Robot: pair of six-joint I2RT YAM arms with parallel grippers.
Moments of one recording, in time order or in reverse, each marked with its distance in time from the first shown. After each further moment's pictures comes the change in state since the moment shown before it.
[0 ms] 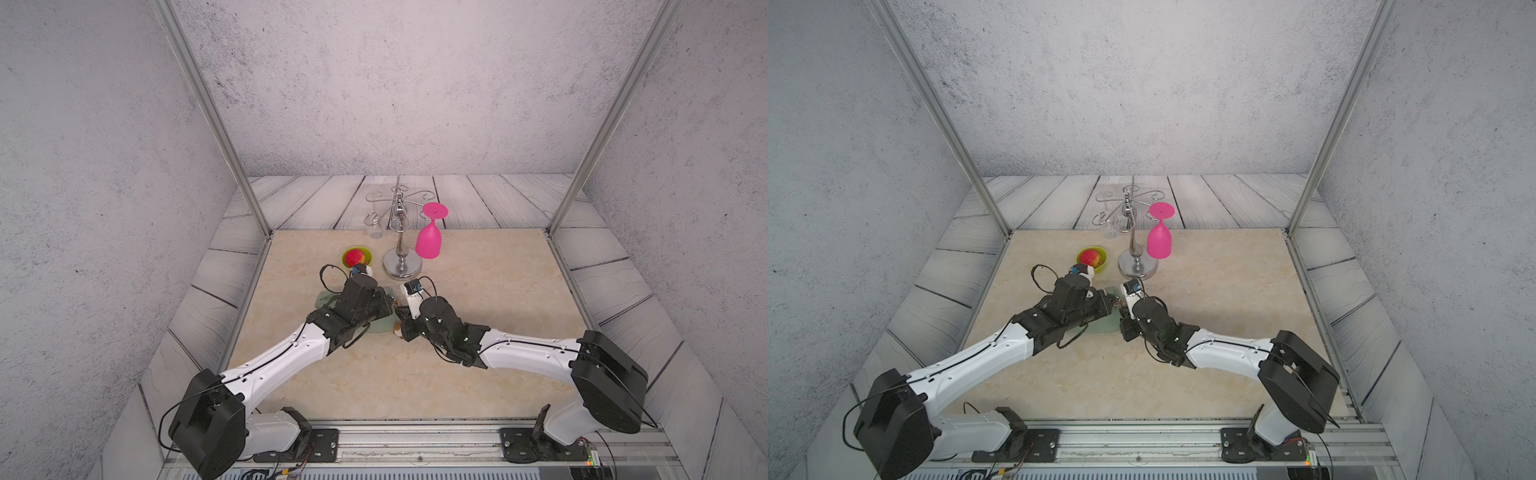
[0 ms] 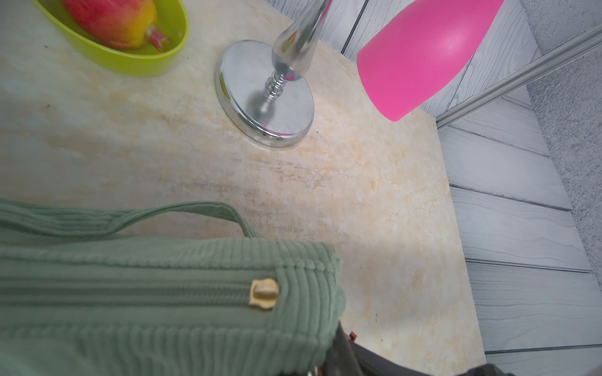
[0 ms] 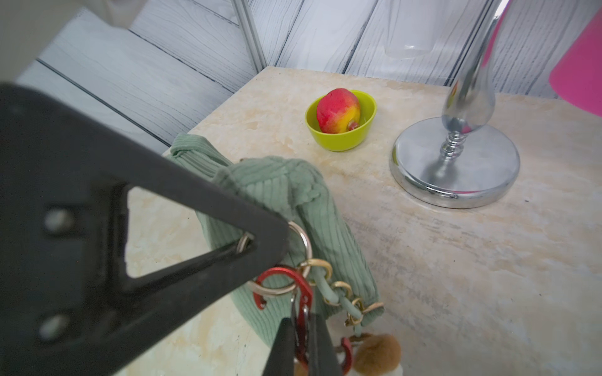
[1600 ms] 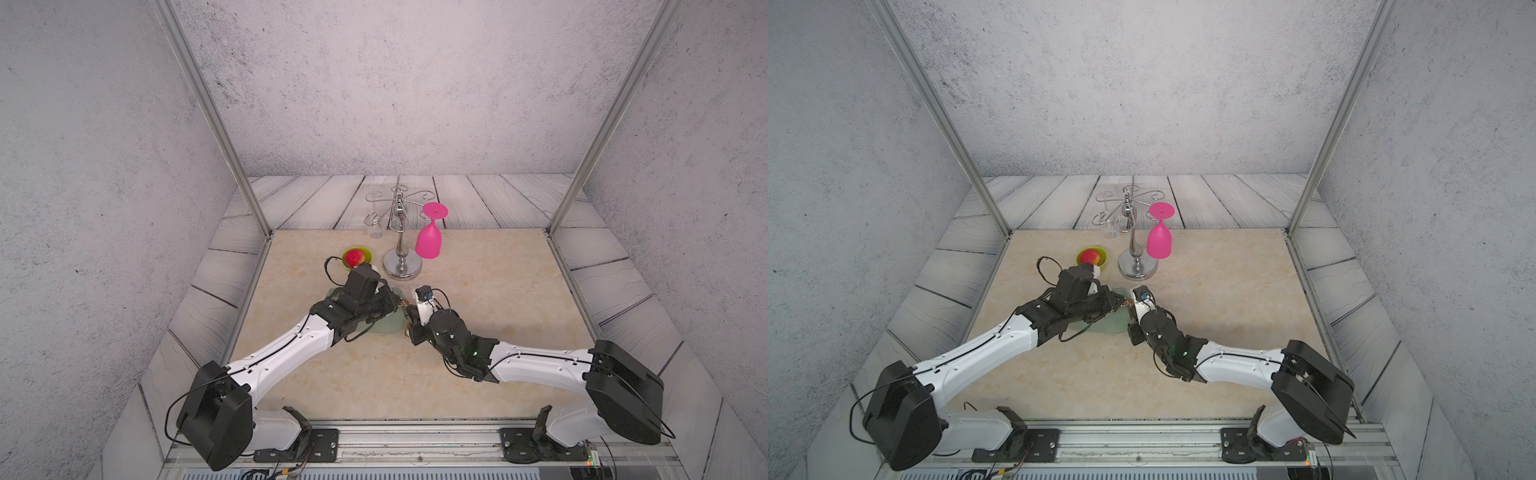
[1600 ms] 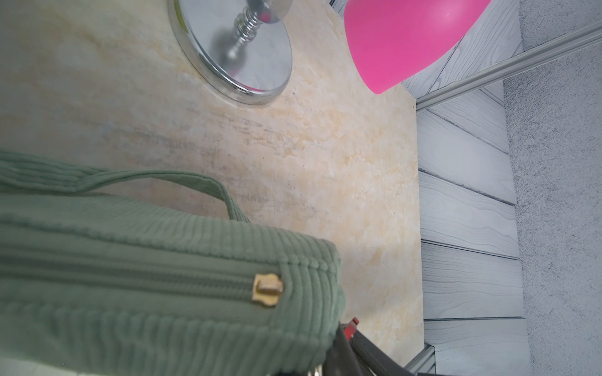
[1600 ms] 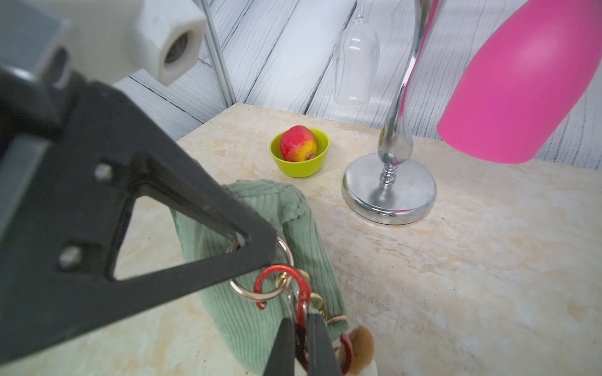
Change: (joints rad) left arm 0.014 0.052 0.082 -0.055 0.168 -0.143; right arm 0.032 -0.089 -0.147 0.161 0.252 -0.053
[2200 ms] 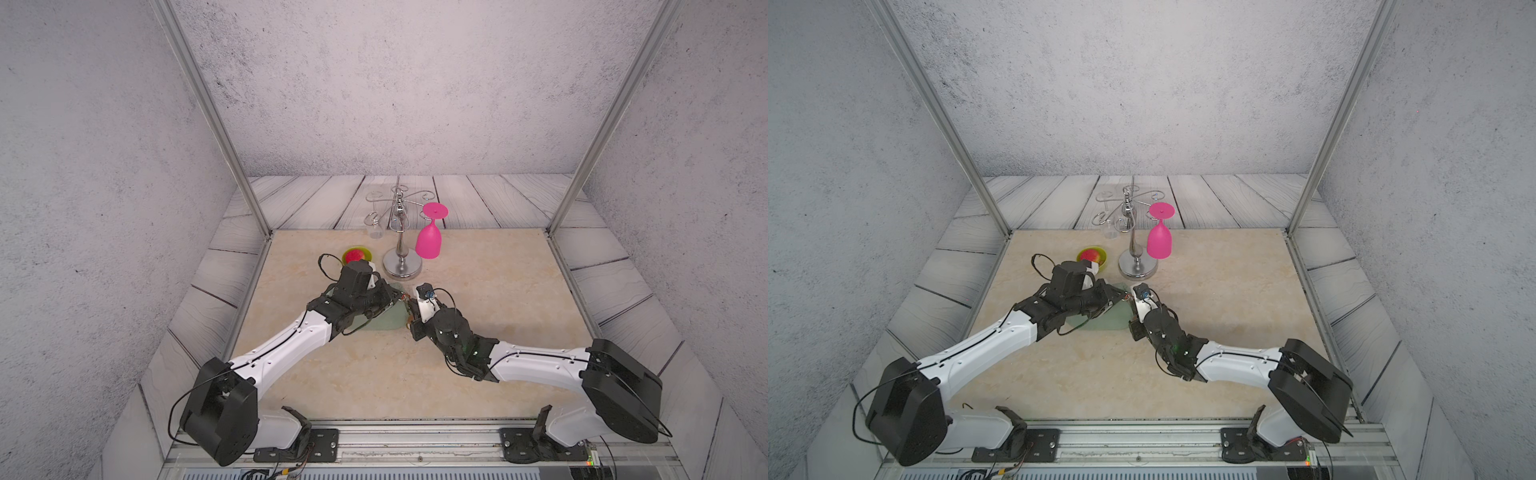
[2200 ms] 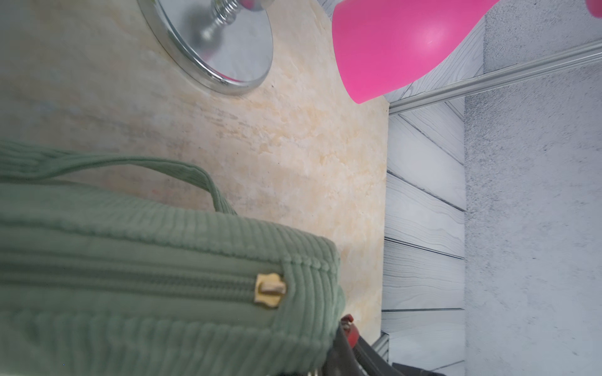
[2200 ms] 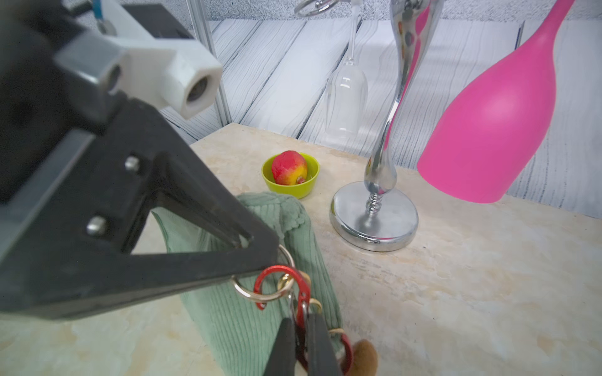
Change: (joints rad) left arm 0.081 0.029 -0.014 0.100 0.192 -0.113; right arm -0.010 0.011 -0.021 0.121 0.018 -0.106
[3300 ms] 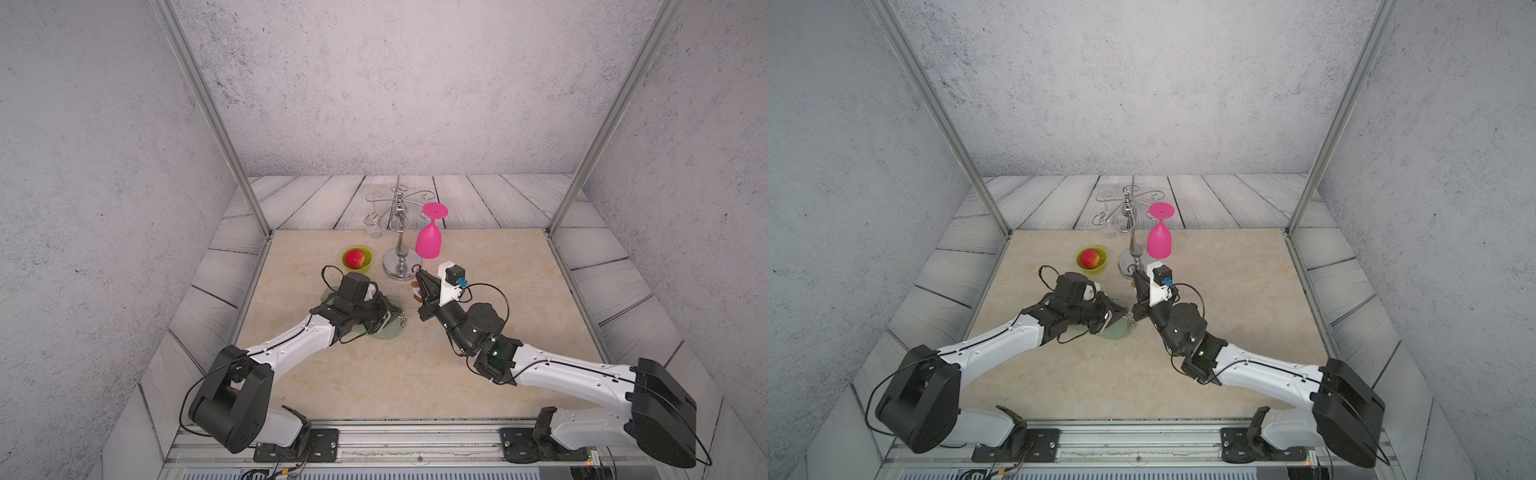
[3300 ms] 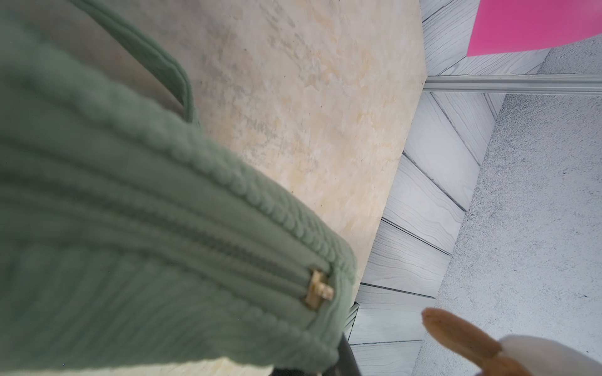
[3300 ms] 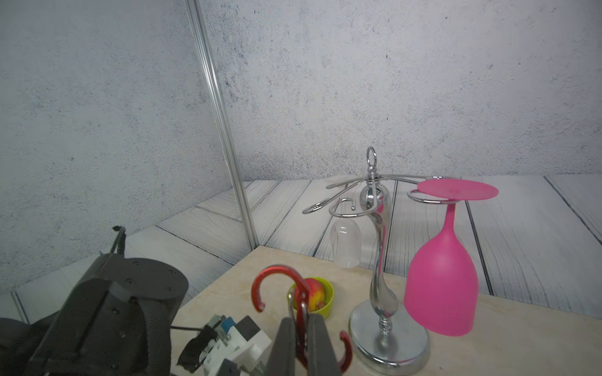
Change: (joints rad) left arm 0.031 0.046 -0.126 0.076 0.134 -0.165; right arm -0.003 -0.230 0.021 0.127 -0.002 -0.010
